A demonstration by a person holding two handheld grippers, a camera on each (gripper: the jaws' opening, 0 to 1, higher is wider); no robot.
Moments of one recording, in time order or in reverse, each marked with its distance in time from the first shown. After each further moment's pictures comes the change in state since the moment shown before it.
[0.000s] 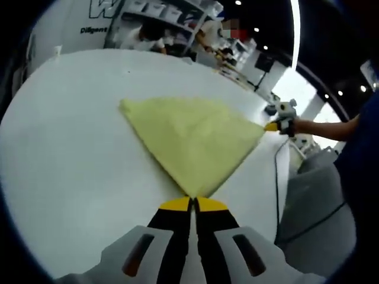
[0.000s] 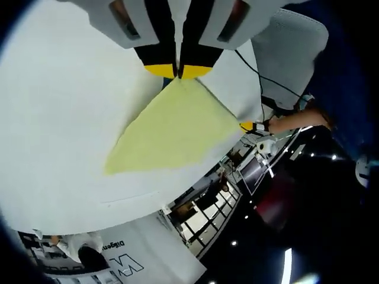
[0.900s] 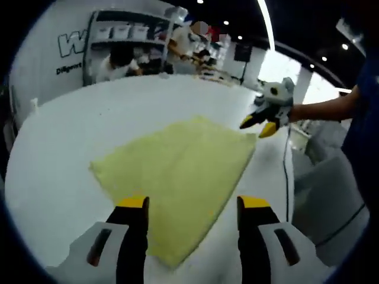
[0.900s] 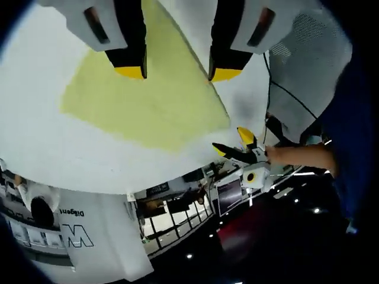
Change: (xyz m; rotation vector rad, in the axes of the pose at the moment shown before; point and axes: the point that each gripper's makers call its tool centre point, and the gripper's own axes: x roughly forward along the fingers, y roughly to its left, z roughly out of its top) left arm 0.055 -0.059 0.076 0.341 -0.053 -0.017; right arm 0.089 0.061 0.059 -0.437 -0.021 0.023
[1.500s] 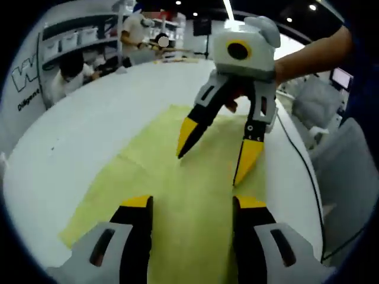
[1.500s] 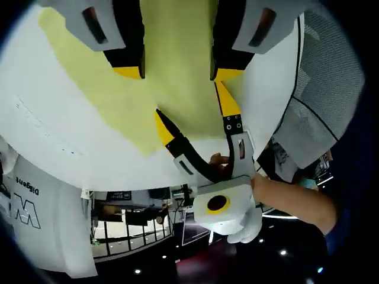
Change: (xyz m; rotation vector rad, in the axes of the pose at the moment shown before) left arm 0.087 0.010 0.008 0.235 0.151 -0.149; right arm 0.103 0.001 0.009 -0.252 0.174 0.177
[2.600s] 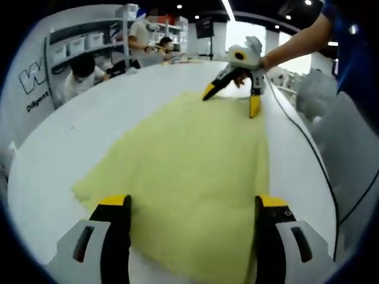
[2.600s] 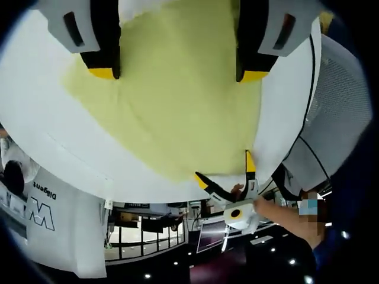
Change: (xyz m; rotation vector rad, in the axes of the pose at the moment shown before) left arm -0.051 0.016 -0.068 -0.025 -0.047 0.097; right arm -0.088 -0.037 -0.091 0.012 0.061 -0.170
